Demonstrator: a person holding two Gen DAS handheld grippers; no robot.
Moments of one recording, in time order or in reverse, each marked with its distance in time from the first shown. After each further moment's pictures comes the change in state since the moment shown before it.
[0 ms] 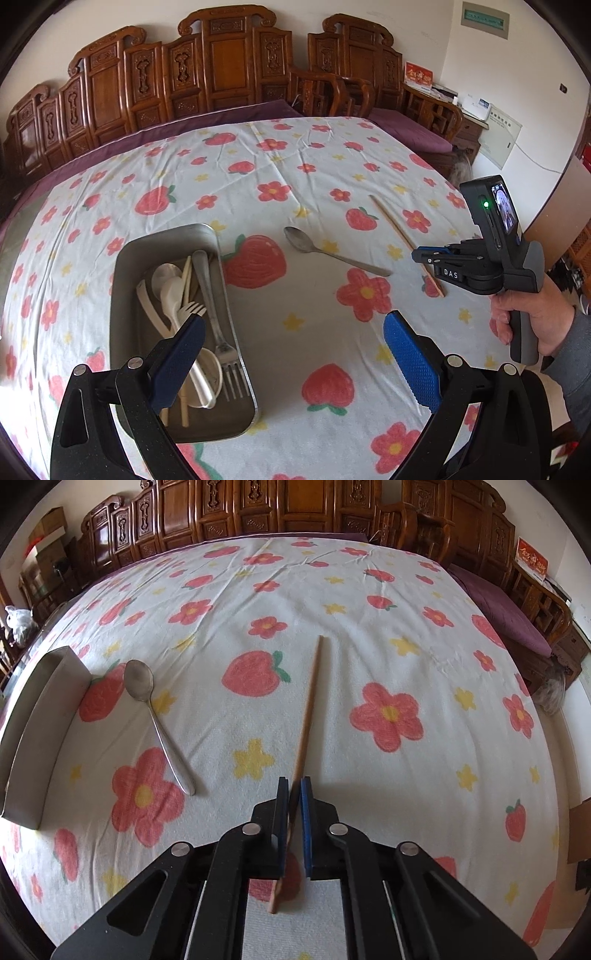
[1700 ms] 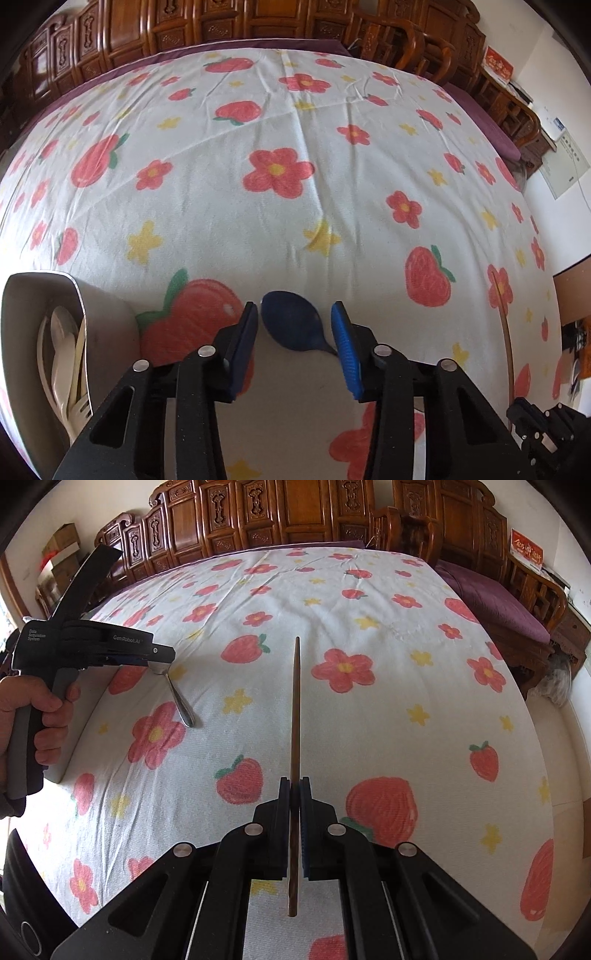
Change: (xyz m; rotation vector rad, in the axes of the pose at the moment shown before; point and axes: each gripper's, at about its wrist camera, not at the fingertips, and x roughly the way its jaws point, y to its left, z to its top) left arm 0.174 0.000 0.082 -0.228 0.245 0.081; right arm -0.043 -0.037 -0.055 0.024 -0.054 0.081
